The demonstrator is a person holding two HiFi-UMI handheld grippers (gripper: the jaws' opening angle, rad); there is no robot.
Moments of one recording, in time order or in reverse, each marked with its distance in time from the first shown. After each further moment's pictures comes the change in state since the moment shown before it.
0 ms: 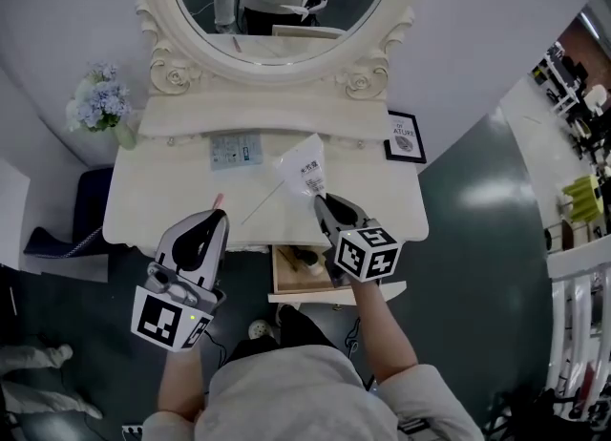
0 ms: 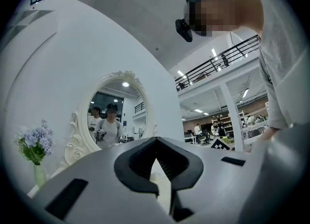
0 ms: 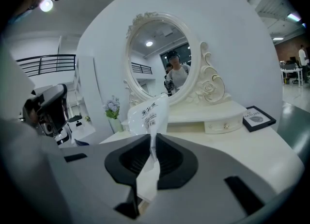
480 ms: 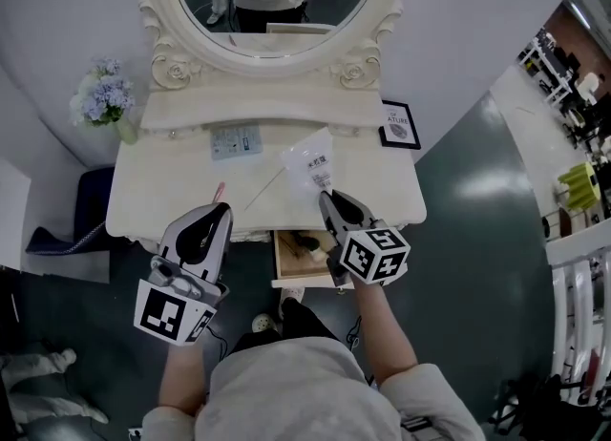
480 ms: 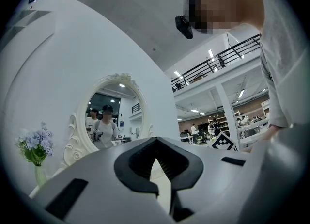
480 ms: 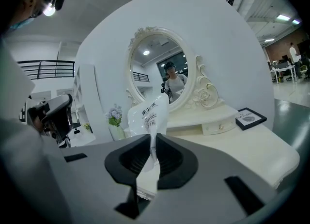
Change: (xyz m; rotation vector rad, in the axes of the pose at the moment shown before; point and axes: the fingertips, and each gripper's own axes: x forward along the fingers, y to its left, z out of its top) left arm -0.025 -0.015 0.009 0.010 -0.004 -0.041; right arm -0.043 0.025 0.003 0.036 -0.106 -0.027
